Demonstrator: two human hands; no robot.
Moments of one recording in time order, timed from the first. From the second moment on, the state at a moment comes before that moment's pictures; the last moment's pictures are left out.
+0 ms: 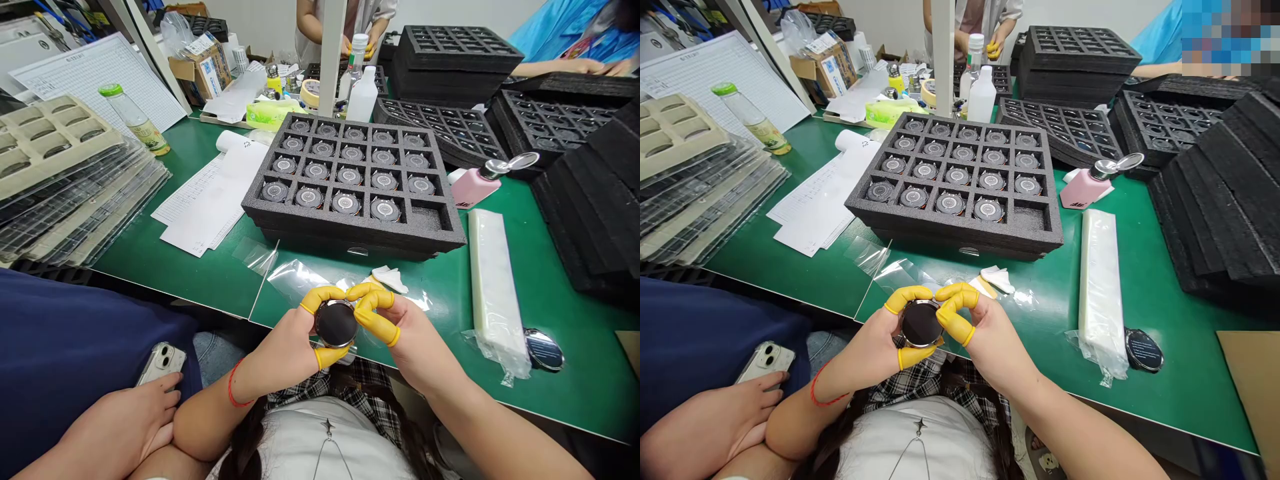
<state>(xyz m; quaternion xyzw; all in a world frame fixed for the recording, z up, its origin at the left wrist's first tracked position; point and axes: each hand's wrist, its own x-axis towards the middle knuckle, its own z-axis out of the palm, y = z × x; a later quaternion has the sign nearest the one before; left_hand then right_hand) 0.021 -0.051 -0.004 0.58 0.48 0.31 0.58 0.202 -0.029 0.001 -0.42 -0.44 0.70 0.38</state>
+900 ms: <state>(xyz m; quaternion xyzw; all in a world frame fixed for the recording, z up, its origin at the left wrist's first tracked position) 0.021 -0.051 -0.009 0.57 0.47 0.32 0.59 0.204 -0.031 -0.002 -0.47 -0.61 0.50 0.39</state>
